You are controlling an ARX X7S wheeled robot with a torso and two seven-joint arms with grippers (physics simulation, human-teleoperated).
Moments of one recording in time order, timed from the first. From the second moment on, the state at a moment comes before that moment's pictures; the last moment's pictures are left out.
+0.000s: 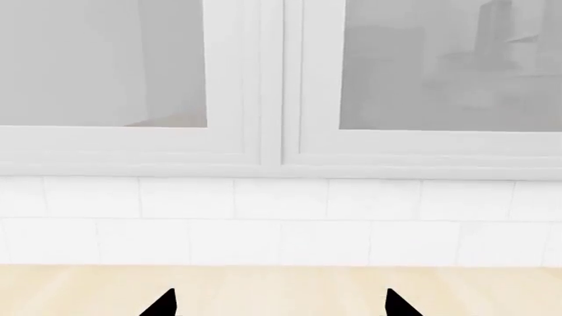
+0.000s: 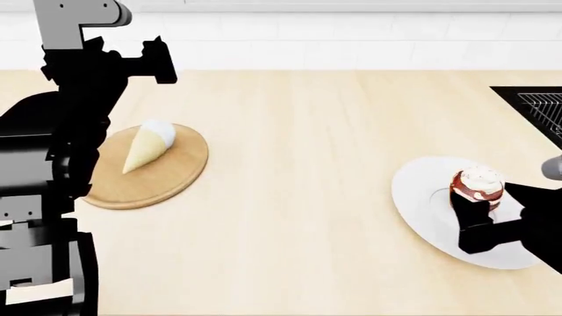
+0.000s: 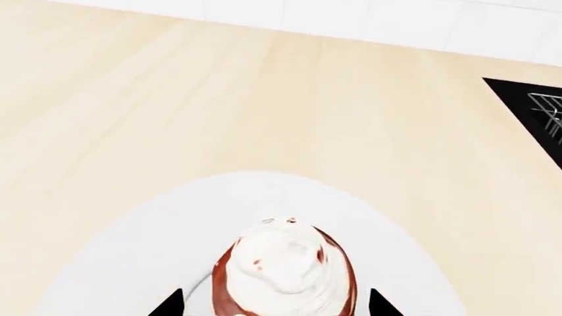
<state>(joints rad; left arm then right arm) -1.12 -0.28 0.03 -0.29 -0.25 -0.71 0.07 0.37 0.93 0.29 -0.47 1.17 1.20 0.17</state>
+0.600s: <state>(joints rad) -1.12 -0.28 0.03 -0.29 -0.26 -0.71 0.06 0.38 0.93 0.23 -0.42 1.12 1.16 0.15</state>
